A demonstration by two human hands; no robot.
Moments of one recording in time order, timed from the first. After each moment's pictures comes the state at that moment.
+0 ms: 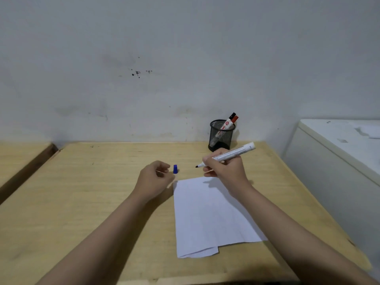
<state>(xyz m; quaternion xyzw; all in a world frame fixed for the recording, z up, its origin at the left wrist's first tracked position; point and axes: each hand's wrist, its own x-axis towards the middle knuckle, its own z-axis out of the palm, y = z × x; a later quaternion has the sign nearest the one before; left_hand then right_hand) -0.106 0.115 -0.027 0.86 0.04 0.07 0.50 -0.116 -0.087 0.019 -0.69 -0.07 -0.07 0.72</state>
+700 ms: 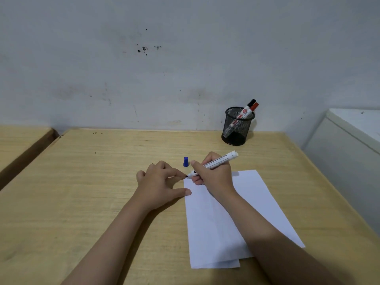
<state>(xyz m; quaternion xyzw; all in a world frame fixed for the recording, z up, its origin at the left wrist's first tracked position) -0.122 0.129 -0.040 0.95 -0.05 0.07 0.29 -0.087 -0.032 -0.041 -0.70 -0.01 -0.04 0.72</state>
